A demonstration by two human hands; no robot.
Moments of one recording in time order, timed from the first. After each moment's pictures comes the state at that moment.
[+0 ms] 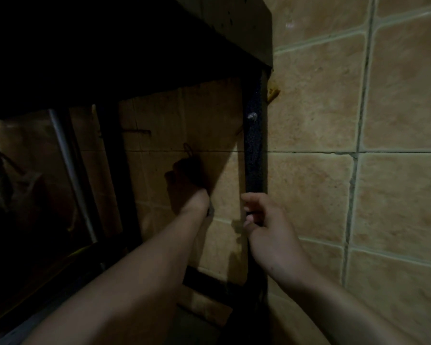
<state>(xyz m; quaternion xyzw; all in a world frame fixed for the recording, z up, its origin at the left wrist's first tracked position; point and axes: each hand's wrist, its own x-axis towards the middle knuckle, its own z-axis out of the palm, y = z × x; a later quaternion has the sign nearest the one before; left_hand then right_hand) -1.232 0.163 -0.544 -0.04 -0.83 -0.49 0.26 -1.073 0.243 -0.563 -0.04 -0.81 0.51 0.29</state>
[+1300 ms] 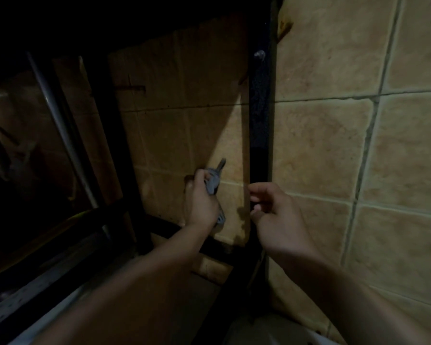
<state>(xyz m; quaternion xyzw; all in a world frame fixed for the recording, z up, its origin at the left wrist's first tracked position) -1.204 0.156 -0.633 -0.18 -0.85 -0.44 0.24 -1.070 0.242 -0.610 -0.10 -0.80 0.52 0.26</state>
